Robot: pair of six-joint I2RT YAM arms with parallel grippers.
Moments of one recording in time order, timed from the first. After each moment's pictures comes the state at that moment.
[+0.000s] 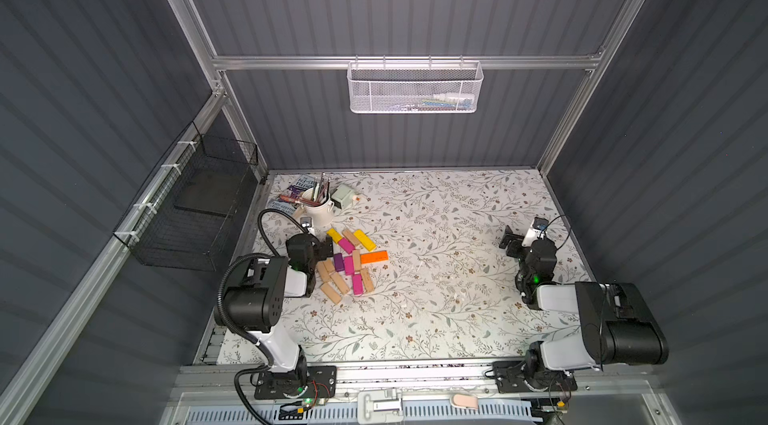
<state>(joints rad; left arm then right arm) -0.07 1.71 0.46 0.81 -0.12 0.01 -0.04 1.46 0.29 0.94 0.18 0.09</state>
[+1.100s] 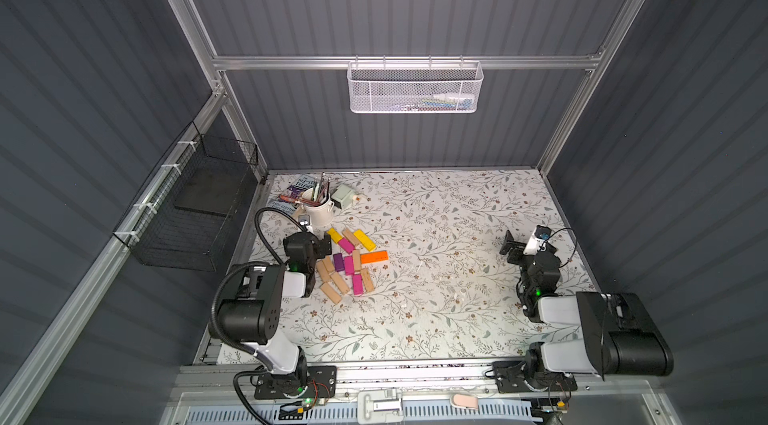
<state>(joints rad) -0.11 1.57 0.48 0.69 -0.22 0.01 -0.03 1.32 0.17 1.03 0.17 0.07</state>
